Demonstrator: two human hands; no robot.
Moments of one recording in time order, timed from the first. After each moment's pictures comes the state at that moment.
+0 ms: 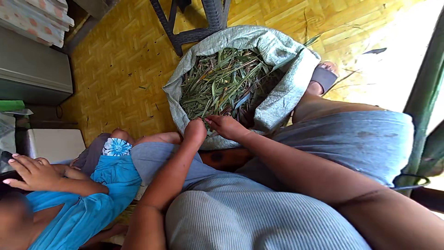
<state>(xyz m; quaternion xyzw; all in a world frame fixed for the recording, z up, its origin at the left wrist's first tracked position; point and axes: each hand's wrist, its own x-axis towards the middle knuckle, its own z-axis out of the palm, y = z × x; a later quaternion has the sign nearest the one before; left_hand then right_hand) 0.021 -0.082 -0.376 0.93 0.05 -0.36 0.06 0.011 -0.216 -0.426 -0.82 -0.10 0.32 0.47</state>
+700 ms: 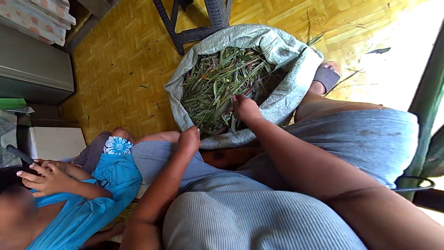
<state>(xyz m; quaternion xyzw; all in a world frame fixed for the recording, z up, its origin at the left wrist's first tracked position) -0.012 -0.047 -0.360 0.93 0.04 -0.33 0.14 0.039 -0.250 -0.451 -0.82 0.18 0.28 0.46</state>
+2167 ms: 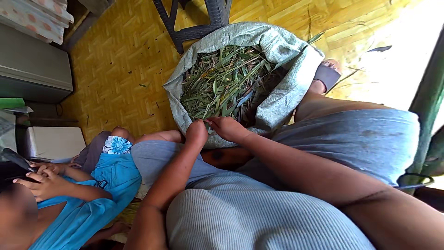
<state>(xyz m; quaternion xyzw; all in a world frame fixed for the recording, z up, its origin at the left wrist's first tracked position) 0.007 -0.081 -0.380 0.93 0.06 -0.35 0.07 0.003 -0.210 -0.423 -0.83 -0.10 0.32 0.45</state>
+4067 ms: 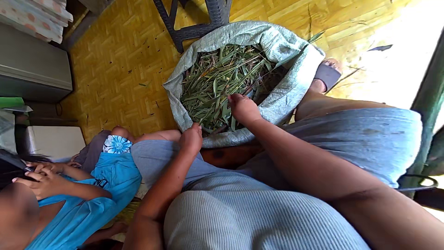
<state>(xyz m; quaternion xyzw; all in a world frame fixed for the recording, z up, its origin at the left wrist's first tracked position) -0.015 -0.056 -0.368 0.94 0.04 -0.31 0.12 0.034 -0.242 -0.437 -0.87 0.11 0.27 0.39</state>
